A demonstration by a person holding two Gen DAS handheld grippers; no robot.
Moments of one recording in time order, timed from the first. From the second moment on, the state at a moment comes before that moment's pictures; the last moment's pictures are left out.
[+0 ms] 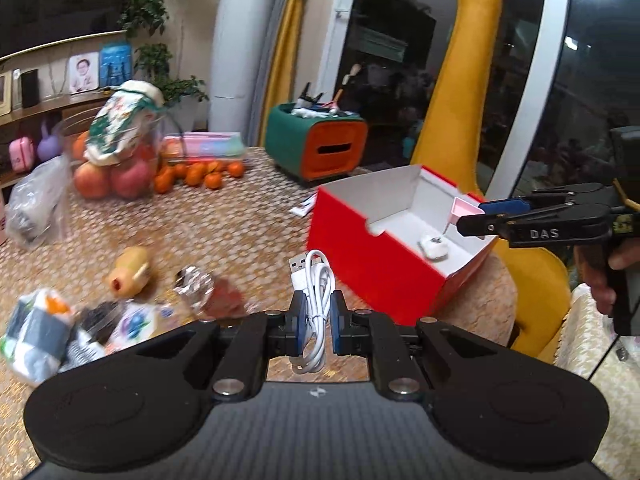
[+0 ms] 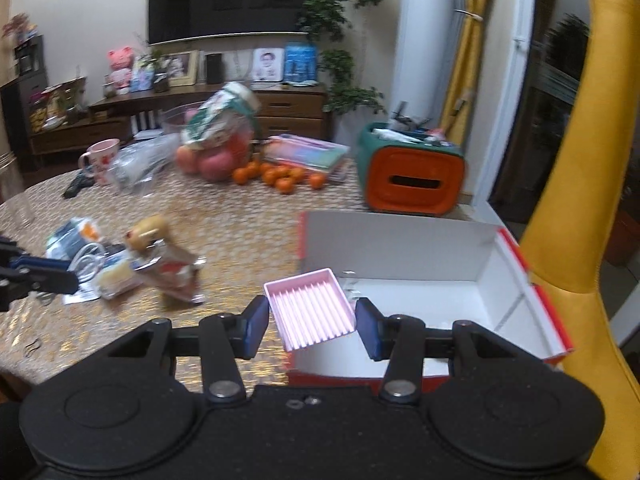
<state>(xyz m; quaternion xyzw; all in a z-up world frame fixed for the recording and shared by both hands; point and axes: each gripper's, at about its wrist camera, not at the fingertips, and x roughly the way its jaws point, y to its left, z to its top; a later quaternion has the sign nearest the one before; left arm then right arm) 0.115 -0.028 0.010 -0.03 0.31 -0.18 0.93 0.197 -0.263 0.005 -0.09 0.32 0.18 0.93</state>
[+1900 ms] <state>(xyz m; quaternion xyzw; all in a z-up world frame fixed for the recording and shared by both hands) 0.297 -0.245 -0.064 0.13 0.45 -0.28 0.84 0.347 -0.337 -0.091 -0.13 0.45 0.11 0.88</state>
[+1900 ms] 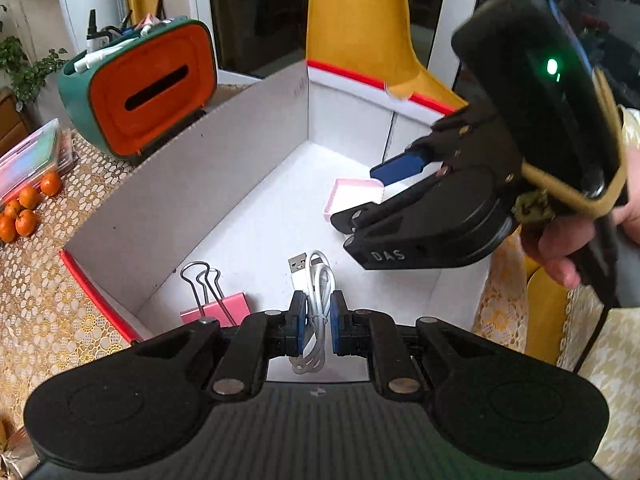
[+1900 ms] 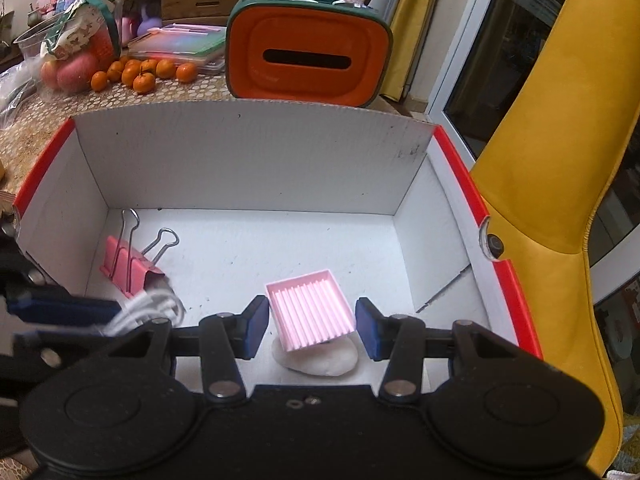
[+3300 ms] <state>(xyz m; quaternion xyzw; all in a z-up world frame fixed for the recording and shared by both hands) 0.267 -0.229 -0.049 0.09 0.42 -0.26 0.86 0.332 -0.342 -0.066 -0.09 0.44 0.09 0.89</state>
